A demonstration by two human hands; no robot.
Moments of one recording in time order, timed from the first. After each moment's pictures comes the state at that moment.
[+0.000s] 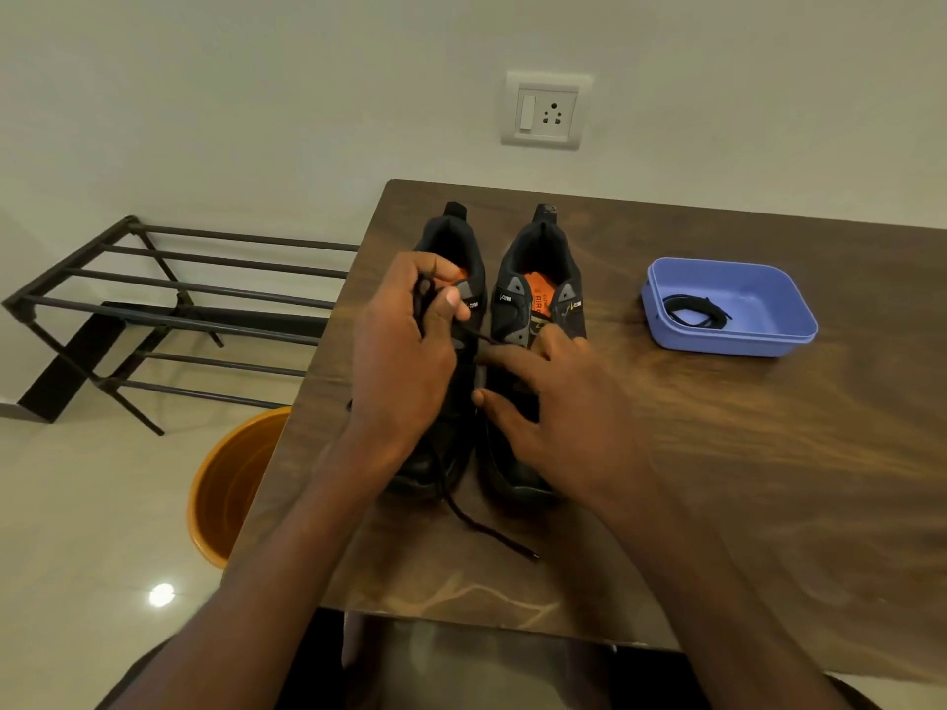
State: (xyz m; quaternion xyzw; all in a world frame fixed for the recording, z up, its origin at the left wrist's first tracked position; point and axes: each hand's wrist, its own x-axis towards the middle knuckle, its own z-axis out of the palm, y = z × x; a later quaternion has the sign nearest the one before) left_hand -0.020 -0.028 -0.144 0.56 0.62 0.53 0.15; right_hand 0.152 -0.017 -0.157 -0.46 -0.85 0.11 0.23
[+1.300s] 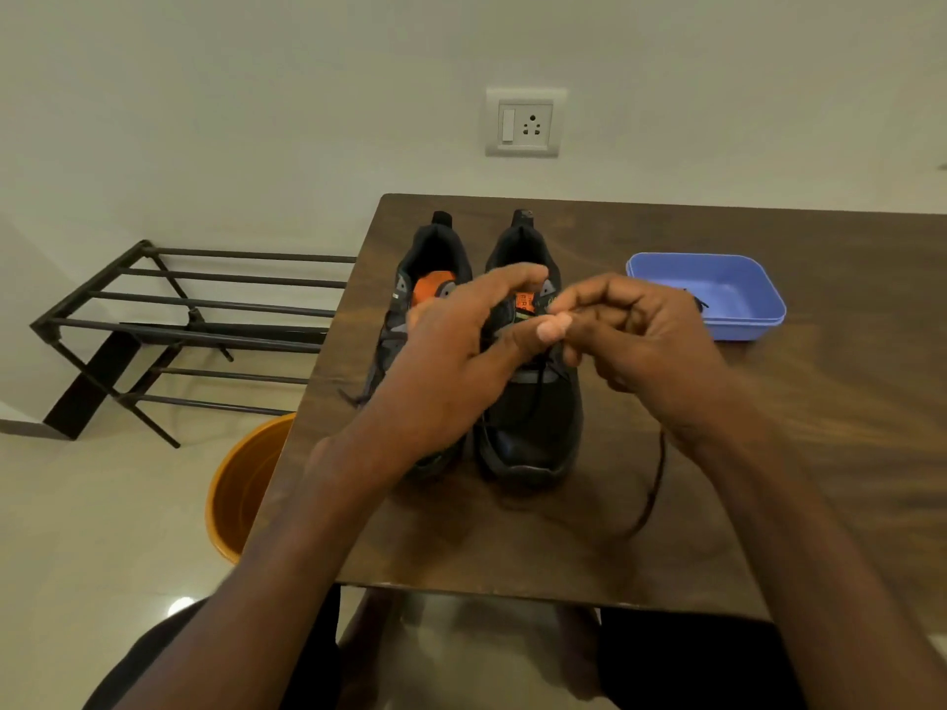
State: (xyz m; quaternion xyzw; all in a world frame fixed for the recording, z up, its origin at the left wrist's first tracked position) left_hand 0.013 -0.061 -0.090 0.73 0.51 0.39 0.26; right_hand 0.212 -0.018 -0.092 -0.39 -0.67 0.48 0.41
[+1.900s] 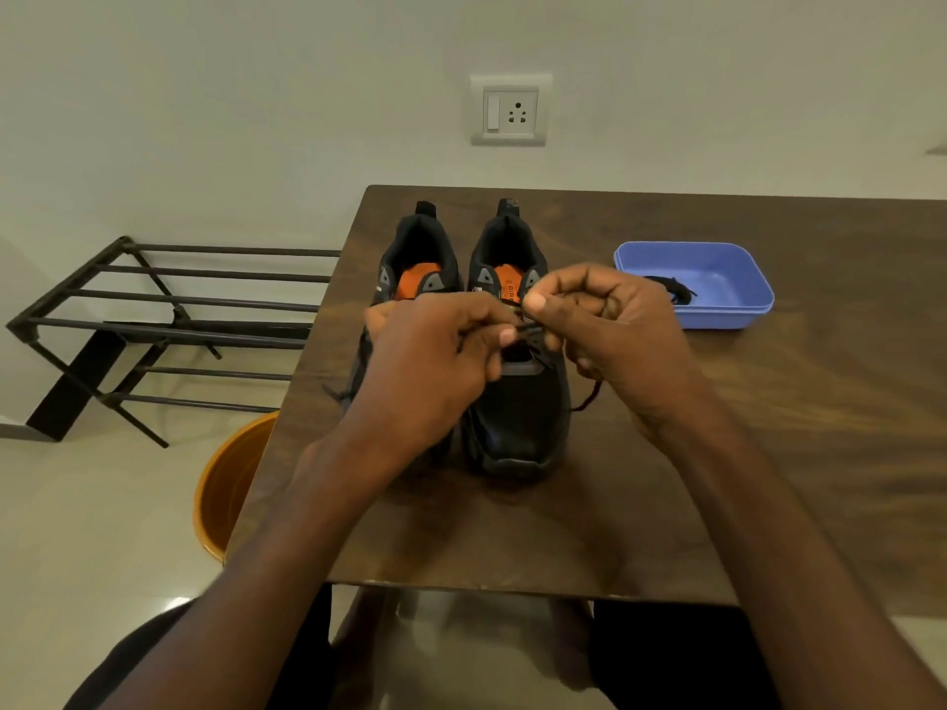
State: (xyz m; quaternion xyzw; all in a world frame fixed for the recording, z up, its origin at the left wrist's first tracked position) left_hand 0.015 -0.062 -0.102 0.70 0.57 0.36 0.23; right_hand 0.203 -0.012 -0.102 -0.42 -0.62 0.51 0.43
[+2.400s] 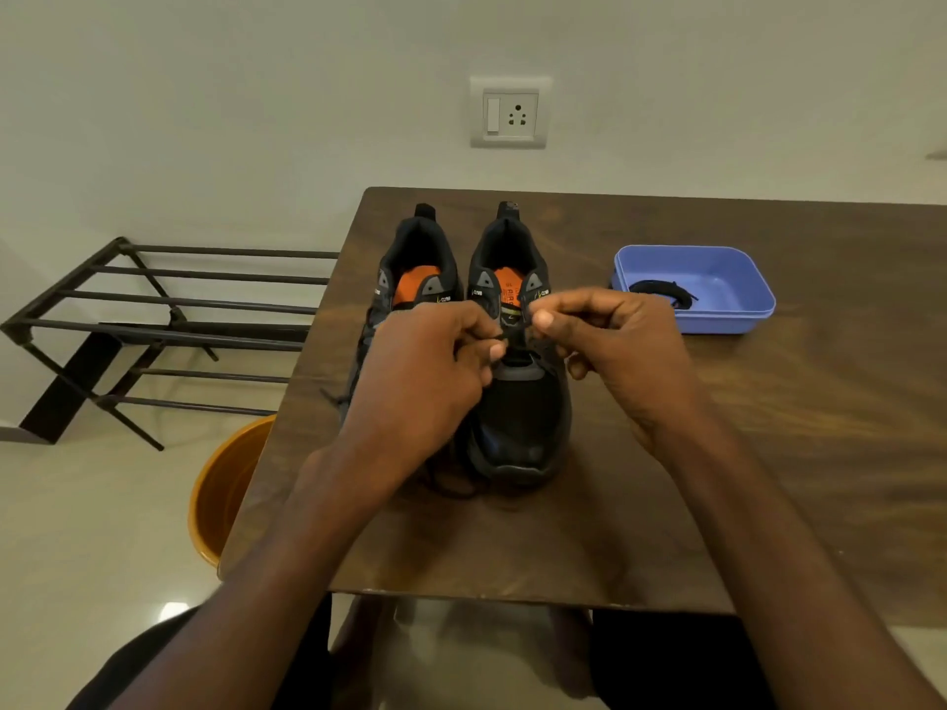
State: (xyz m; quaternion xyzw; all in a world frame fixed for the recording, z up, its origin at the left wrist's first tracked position) left_hand 0.016 -0.059 -0.109 0.66 0.64 0.33 0.22; right_hand 0.206 -0.001 -0.122 -0.45 -0.61 0.48 0.43
